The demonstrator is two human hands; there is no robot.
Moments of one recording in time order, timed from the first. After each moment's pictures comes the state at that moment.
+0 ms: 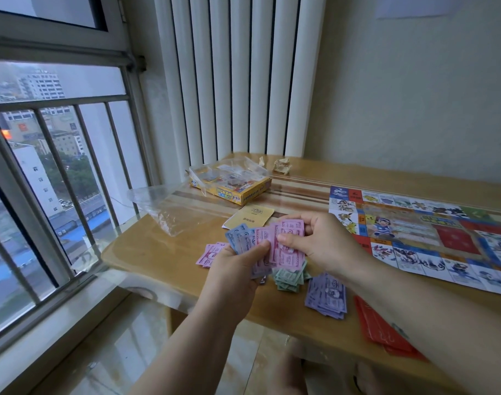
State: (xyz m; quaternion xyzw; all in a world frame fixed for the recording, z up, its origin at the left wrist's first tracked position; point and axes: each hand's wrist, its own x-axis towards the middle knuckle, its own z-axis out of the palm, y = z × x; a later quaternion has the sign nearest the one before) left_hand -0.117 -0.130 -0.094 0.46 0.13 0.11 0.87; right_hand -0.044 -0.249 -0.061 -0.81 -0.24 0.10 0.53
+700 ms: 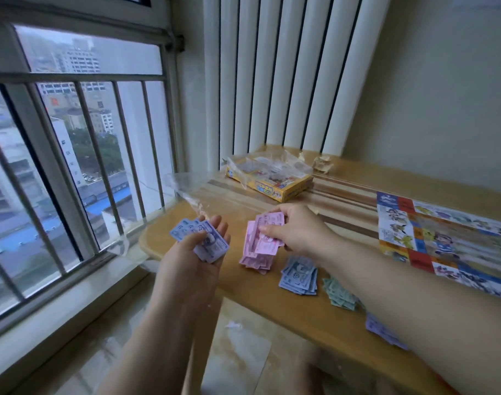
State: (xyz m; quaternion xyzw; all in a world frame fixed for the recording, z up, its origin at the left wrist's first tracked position) left_hand -0.138 -0.022 -0.100 0.23 0.18 0.27 0.92; right_hand -0.019 -0.130 -0.078 -0.85 -0.27 0.15 0.43
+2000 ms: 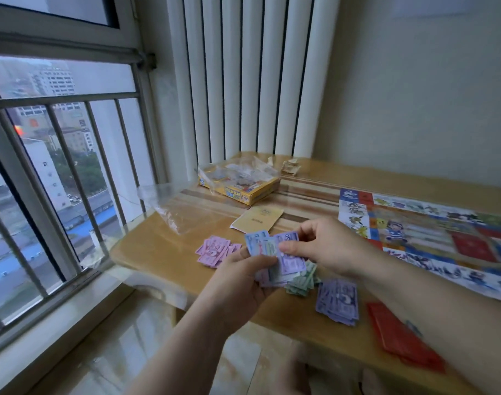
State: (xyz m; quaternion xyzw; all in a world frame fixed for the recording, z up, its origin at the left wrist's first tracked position) left_hand -0.130 -0.120 -0.089 0.44 0.07 0.02 0.90; right_hand -0.040 -0.243 -0.053 -0.84 -0.27 0.16 0.44
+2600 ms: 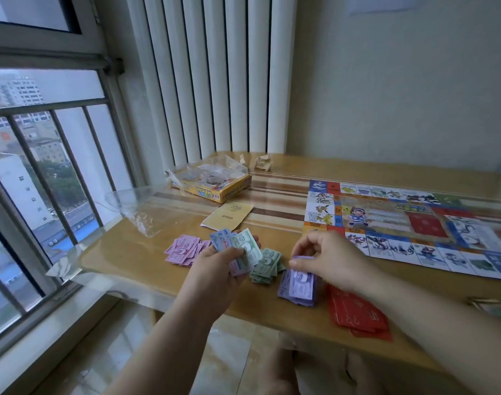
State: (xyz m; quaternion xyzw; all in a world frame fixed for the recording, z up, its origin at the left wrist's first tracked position) left_hand -0.117 -0.142 -0.092 0.41 0.16 0.08 0.89; right_hand -0.041 -0.313 -0.082 -0.88 -0.26 0.09 0.39
